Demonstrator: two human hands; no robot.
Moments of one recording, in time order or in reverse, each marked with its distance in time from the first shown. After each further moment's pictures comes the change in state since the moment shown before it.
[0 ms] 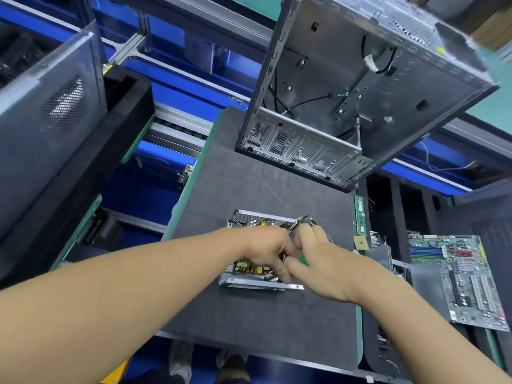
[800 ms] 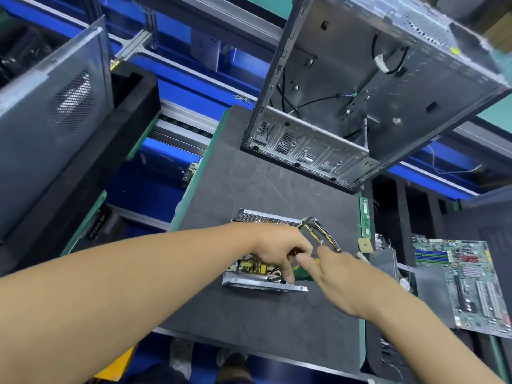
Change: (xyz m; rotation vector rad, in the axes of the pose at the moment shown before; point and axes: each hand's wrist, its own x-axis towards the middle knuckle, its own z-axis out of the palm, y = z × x) left_hand 0.006 0.006 -0.010 -0.036 -0.036 0.053; right_hand -0.012 0.003 0.002 -0.028 -0.085 0.162
